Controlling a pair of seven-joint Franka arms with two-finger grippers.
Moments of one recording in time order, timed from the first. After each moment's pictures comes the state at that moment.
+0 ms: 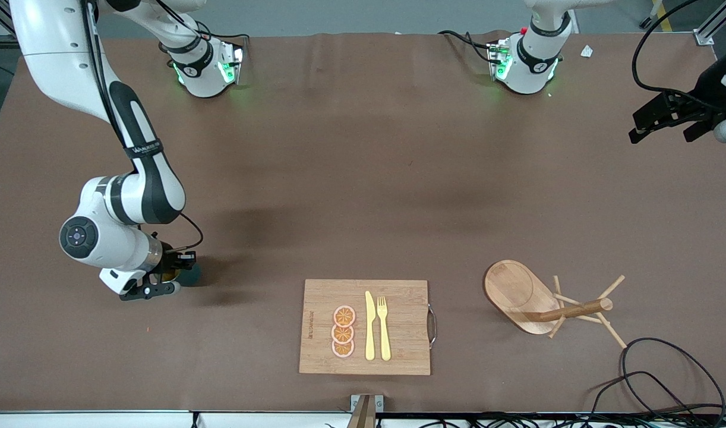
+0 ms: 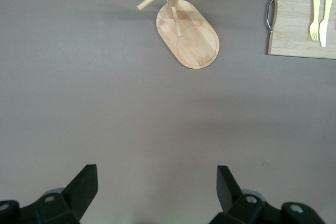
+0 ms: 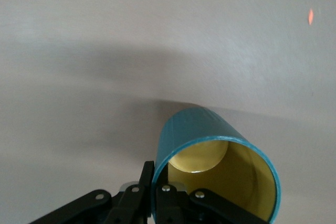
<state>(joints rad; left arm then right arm) 0.08 -0.06 -0.14 -1.55 -0.05 1.52 -0.10 0.10 0.57 -0.01 -1.67 0.08 2.17 -0.16</state>
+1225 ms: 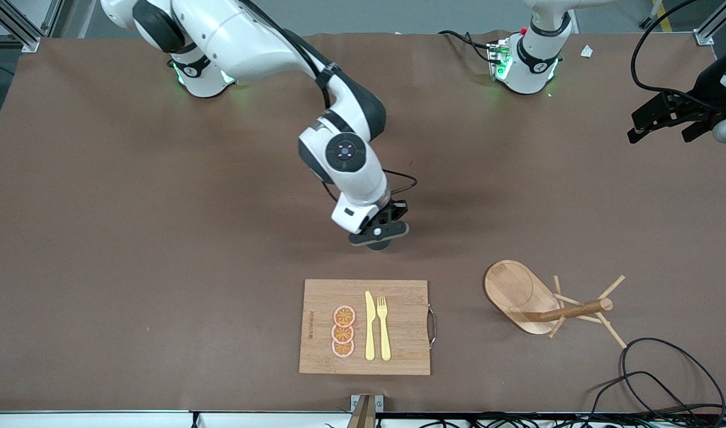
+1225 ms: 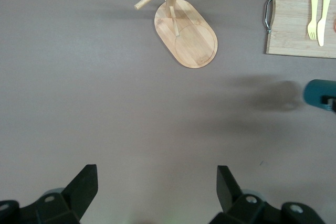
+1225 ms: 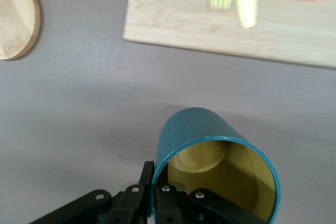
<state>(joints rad) 0.08 -0.06 -0.15 -1.55 -0.06 1.51 -0.10 0.72 0.88 0.10 -1.13 0.08 2.21 0.60</state>
